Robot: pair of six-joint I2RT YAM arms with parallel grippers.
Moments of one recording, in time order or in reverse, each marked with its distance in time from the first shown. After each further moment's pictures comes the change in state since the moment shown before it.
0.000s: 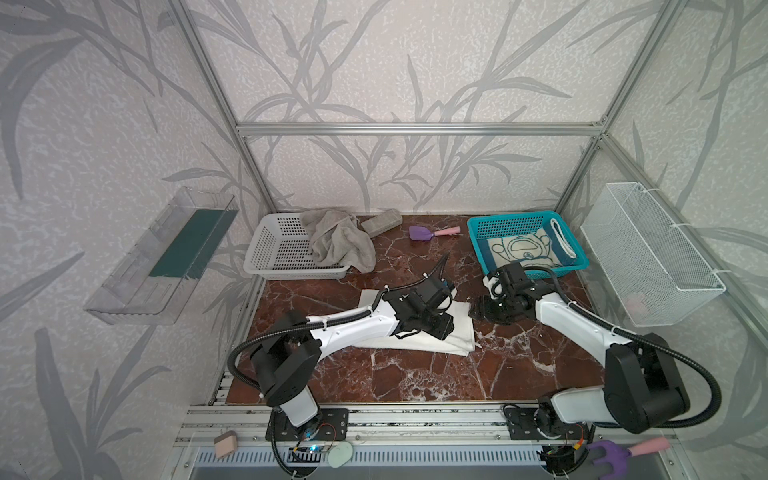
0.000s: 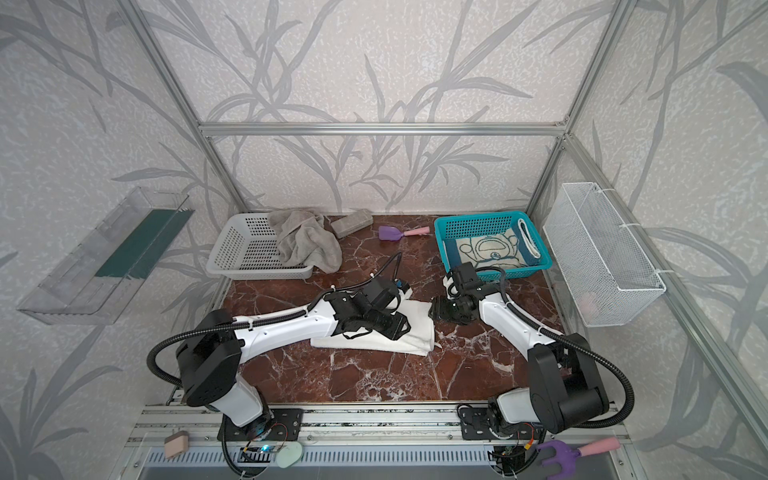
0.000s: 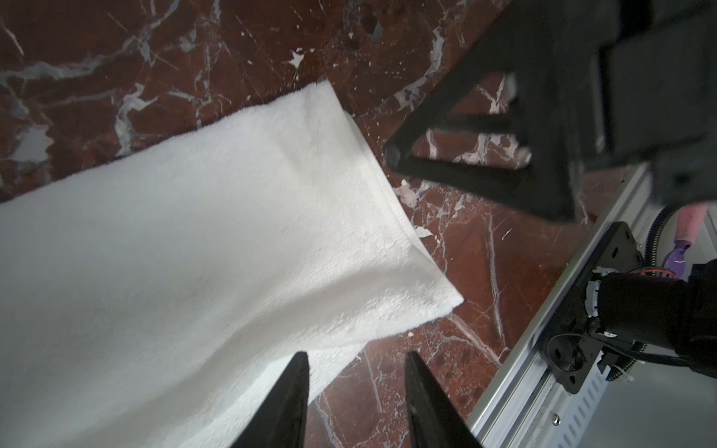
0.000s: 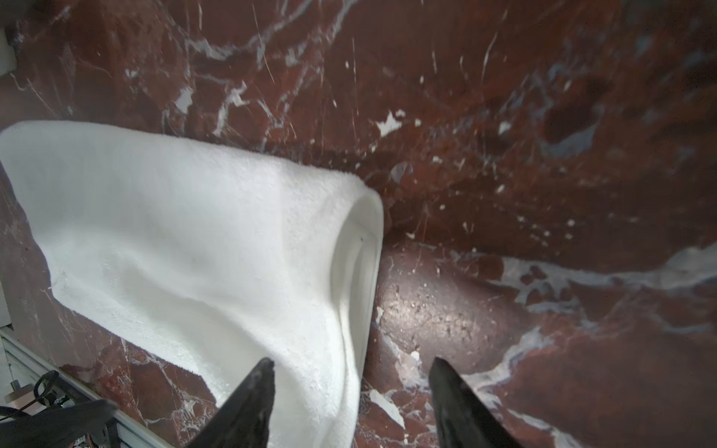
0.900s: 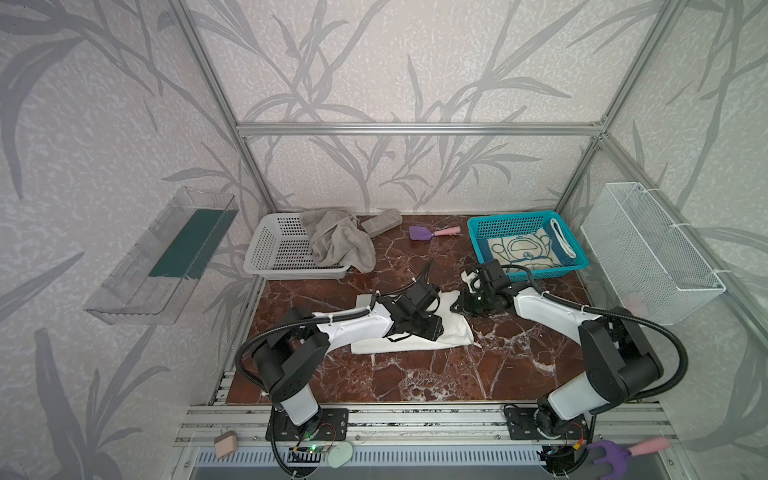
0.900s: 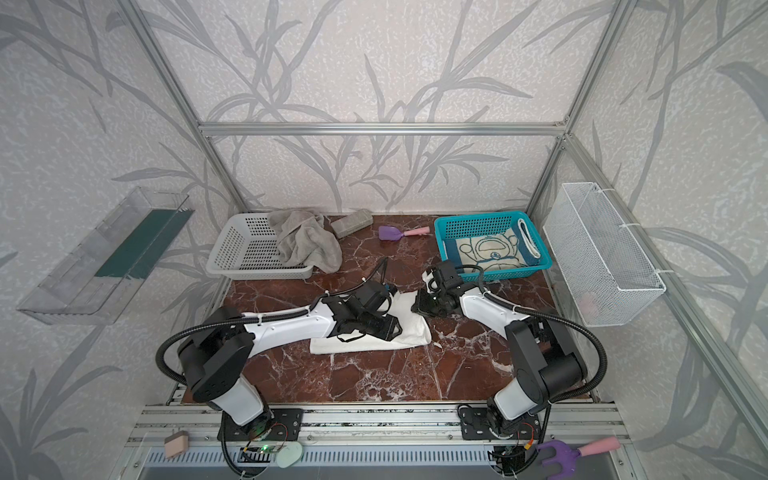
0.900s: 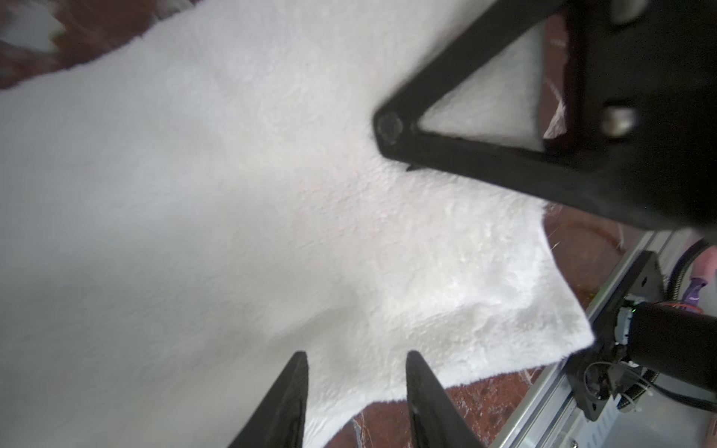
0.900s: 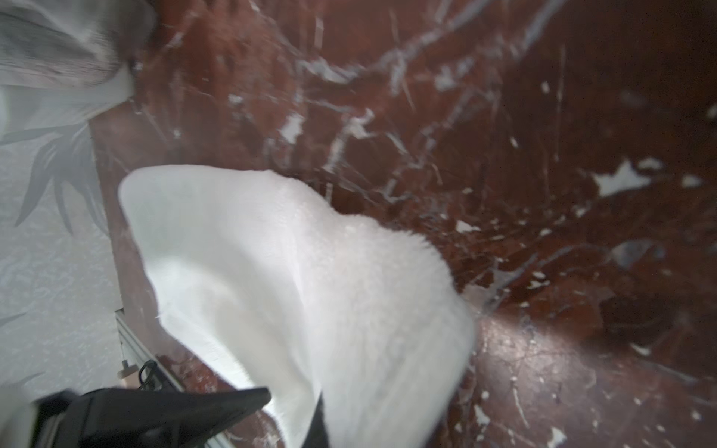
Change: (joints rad) left arm 0.103 -0.051 -0.174 0.116 0.040 -0.097; right arm 0.103 0.154 0.167 0.179 -0.131 0.124
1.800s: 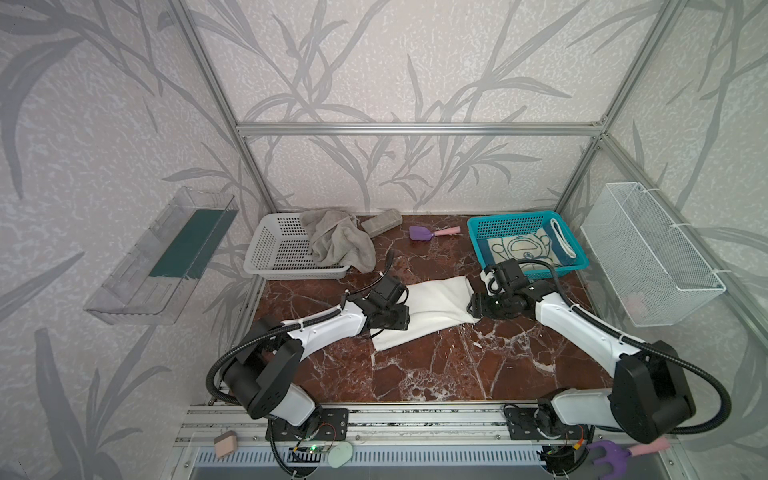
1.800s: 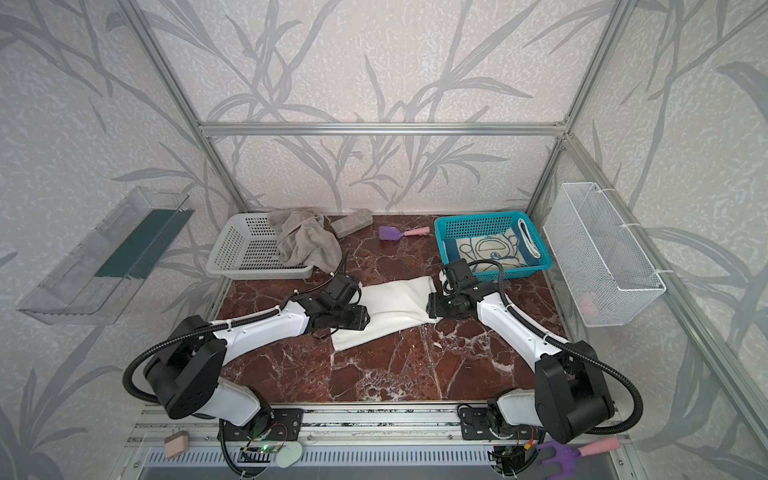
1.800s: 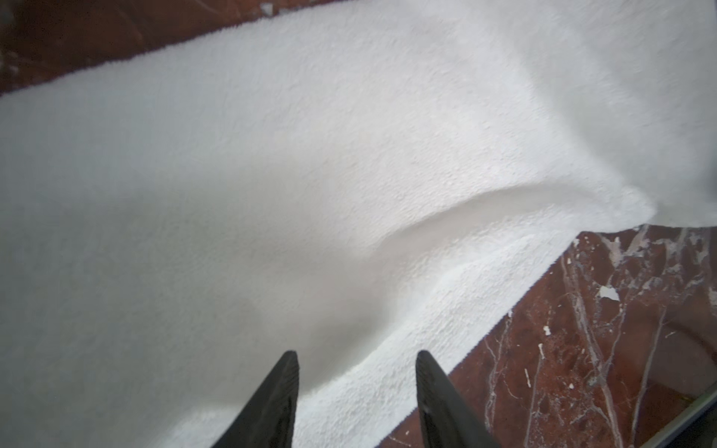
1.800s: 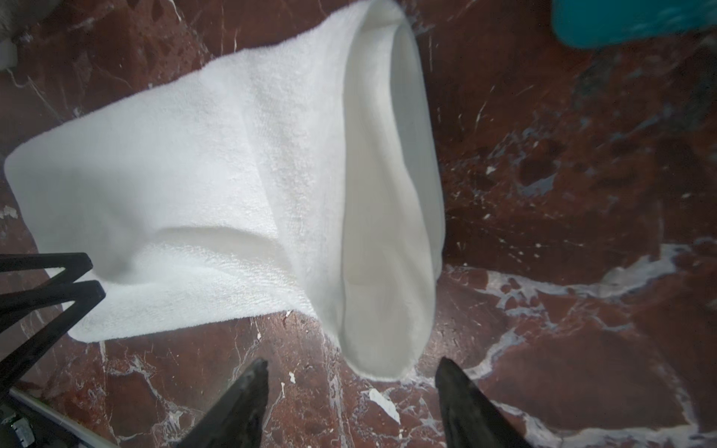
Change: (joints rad) left arm 0.153 -0.101 -0.142 -0.096 -0.140 -0.050; right arm -0.038 -0.159 -0.064 -0.230 0.249 -0.165
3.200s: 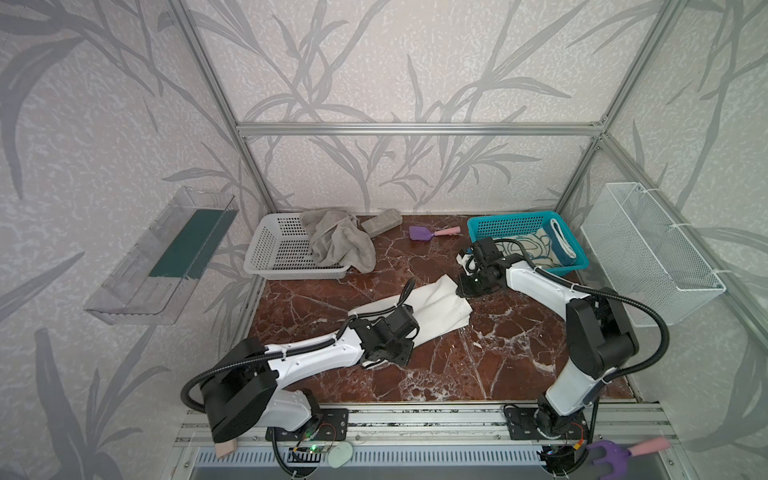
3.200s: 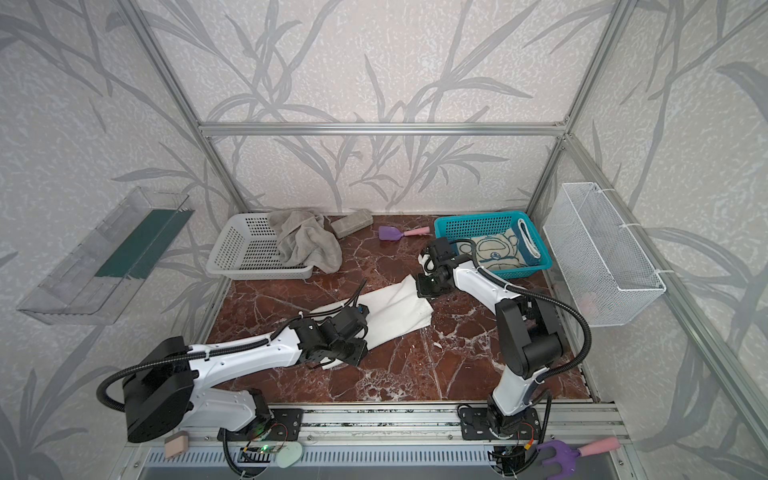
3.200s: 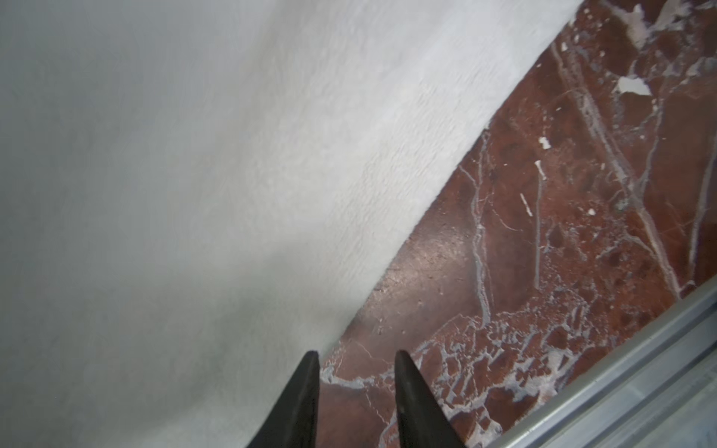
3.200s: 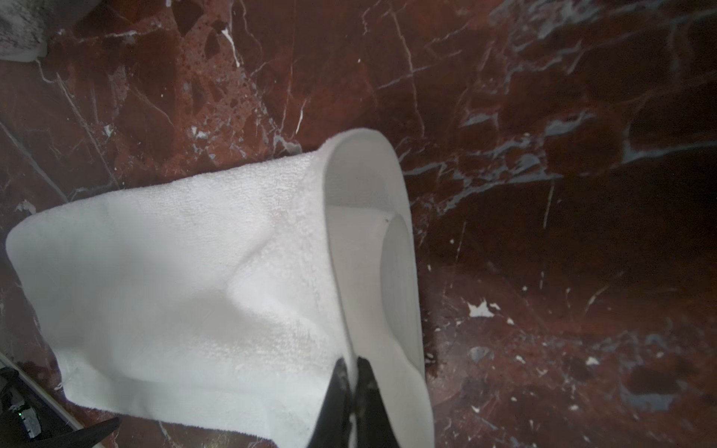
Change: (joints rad) left arm -0.251 -0.148 -0.134 -0.103 -0.079 0.010; right arm -0.017 0.386 0.327 0.006 -0.099 -0.163
